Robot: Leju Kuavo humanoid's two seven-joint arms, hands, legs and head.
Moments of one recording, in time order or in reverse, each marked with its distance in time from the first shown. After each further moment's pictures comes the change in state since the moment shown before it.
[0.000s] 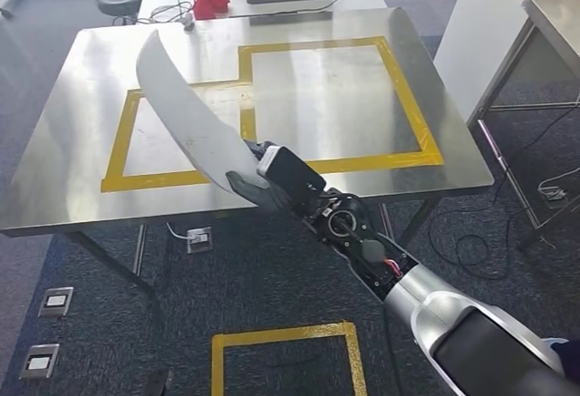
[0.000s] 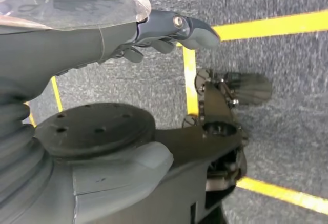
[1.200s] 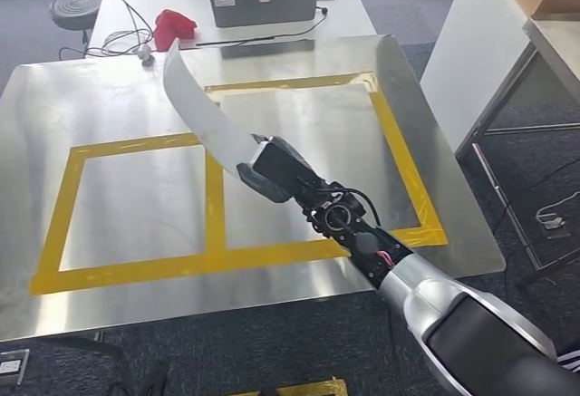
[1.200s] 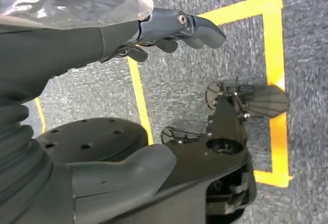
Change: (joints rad) left arm -0.025 0.002 -0.069 -0.002 0.000 0.009 0.004; right arm -0.044 0.015 0.012 0.148 0.084 -0.118 0.035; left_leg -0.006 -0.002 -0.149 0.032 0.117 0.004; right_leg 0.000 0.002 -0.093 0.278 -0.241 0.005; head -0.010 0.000
